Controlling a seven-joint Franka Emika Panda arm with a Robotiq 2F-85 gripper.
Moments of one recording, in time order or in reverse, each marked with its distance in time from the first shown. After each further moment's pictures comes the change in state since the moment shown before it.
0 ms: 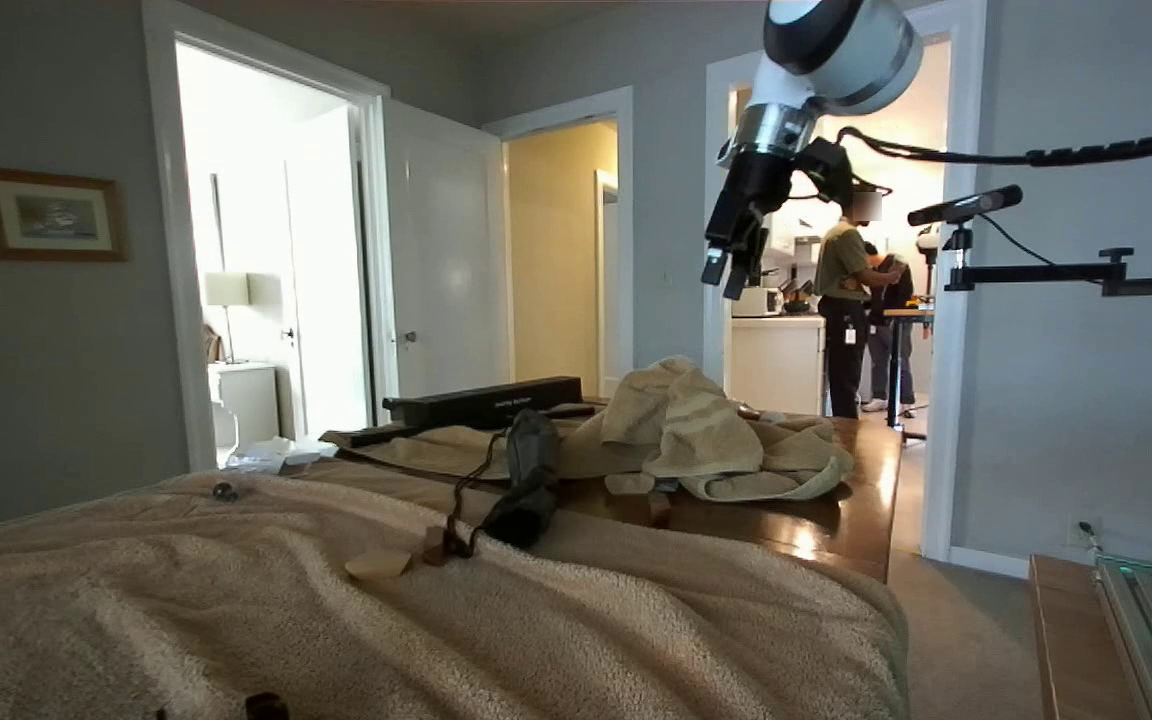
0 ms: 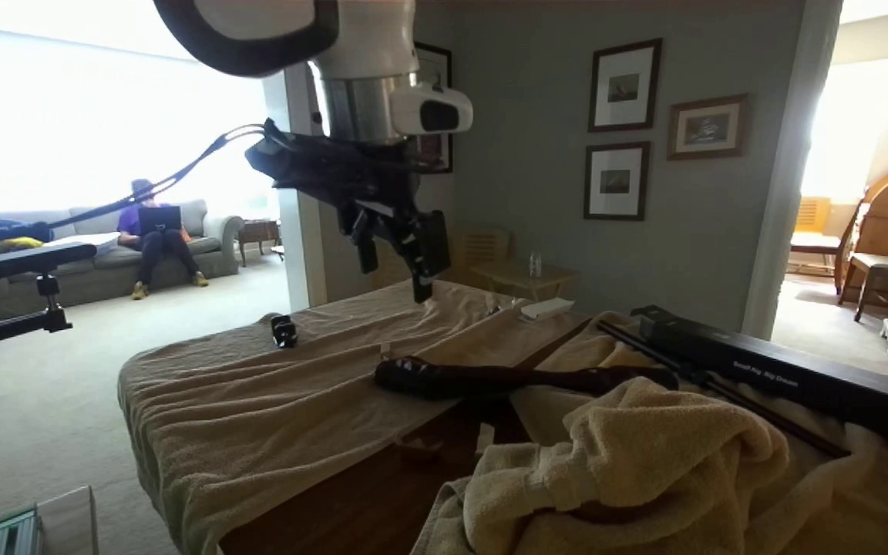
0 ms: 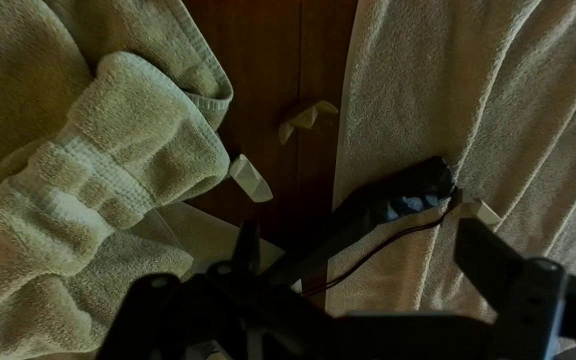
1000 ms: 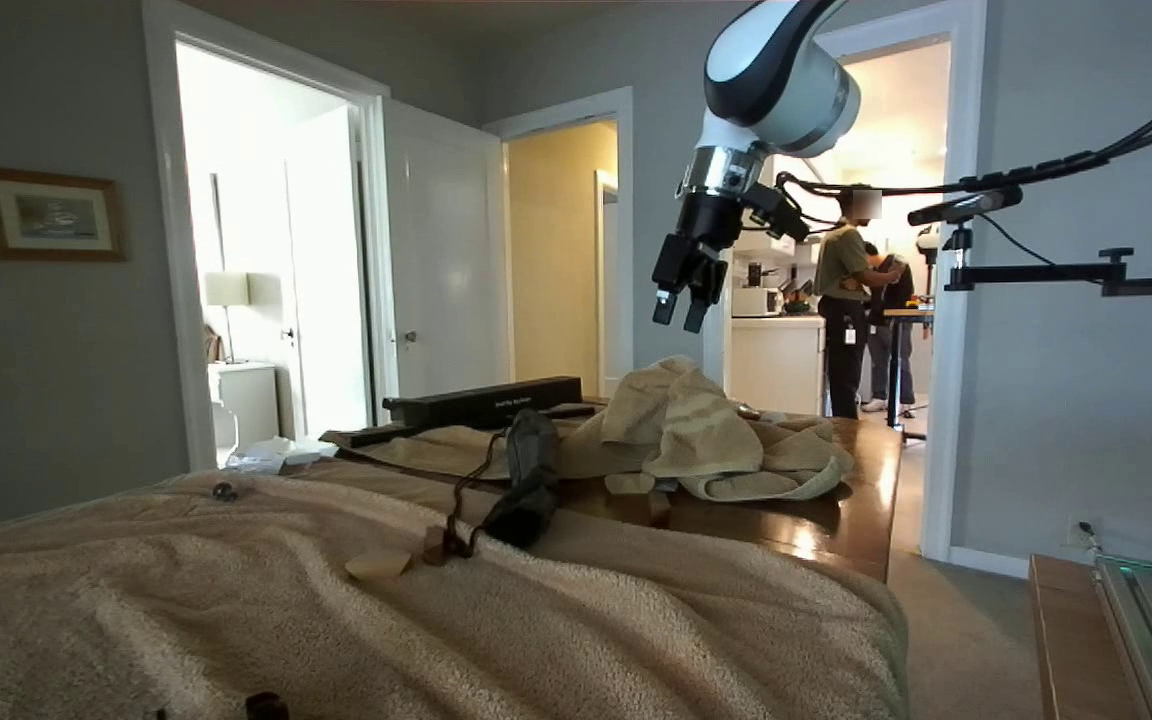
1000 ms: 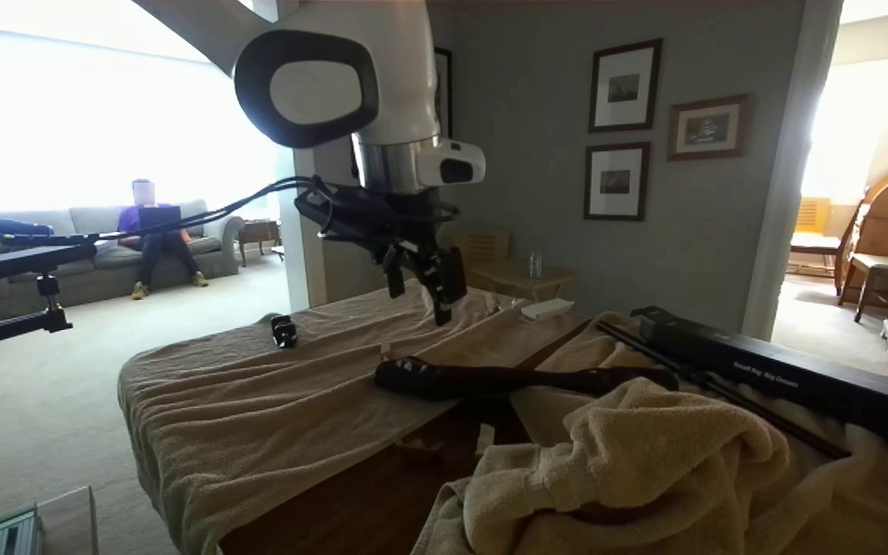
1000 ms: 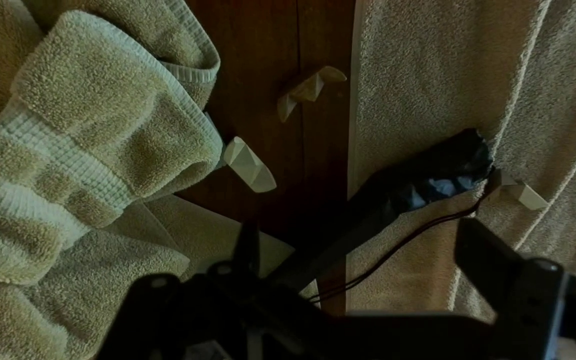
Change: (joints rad) arm -0.026 0.189 0.105 0.043 0.063 0.153 0.071
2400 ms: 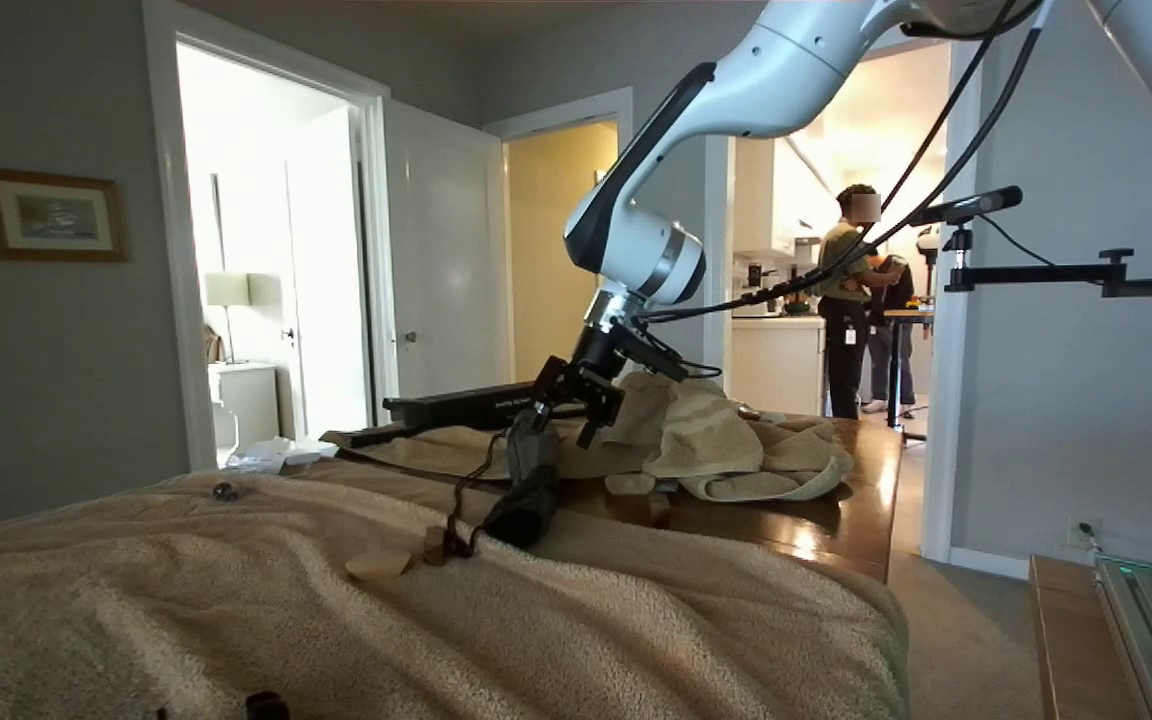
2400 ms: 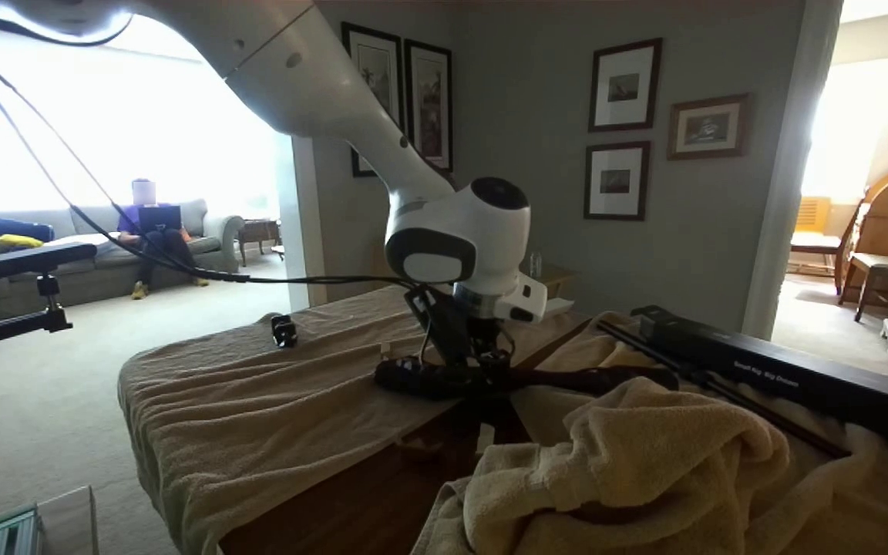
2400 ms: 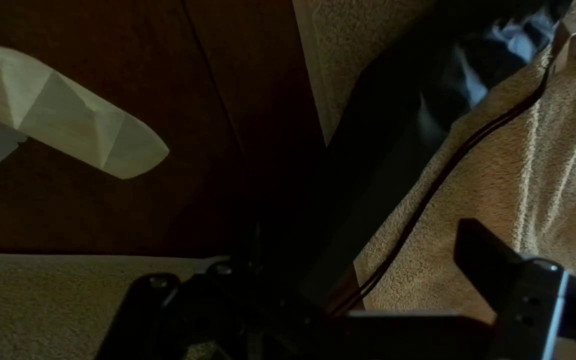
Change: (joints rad) arm -0.143 0.685 0.237 0.451 0.537 0.148 -0.144
